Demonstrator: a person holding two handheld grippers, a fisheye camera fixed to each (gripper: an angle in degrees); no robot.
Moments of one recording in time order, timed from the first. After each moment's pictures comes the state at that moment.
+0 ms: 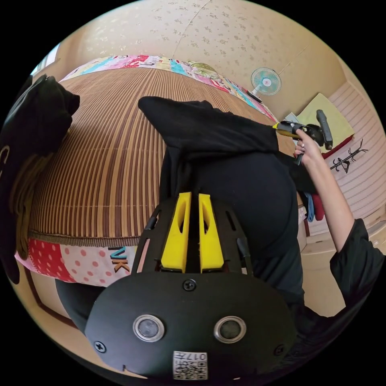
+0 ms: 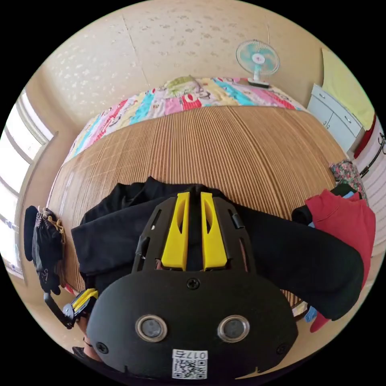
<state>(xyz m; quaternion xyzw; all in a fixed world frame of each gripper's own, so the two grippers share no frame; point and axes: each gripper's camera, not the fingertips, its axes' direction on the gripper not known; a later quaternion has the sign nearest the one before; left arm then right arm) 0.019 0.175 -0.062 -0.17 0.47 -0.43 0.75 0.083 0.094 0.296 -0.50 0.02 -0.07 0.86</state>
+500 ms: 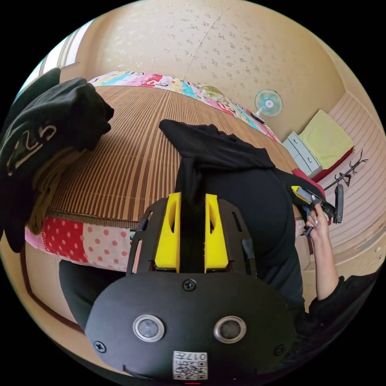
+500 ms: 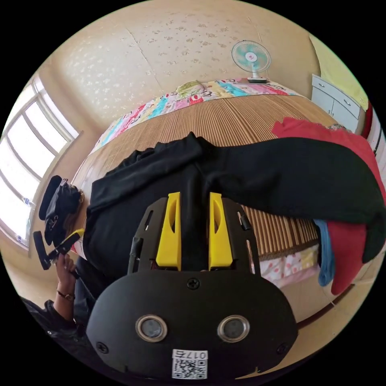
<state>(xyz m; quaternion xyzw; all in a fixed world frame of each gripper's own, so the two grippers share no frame) -0.015 0.226 -0.097 -0.14 0.42 -0.47 0.77 0.193 0.114 0.065 -0.44 -0.02 -0.09 0.89</state>
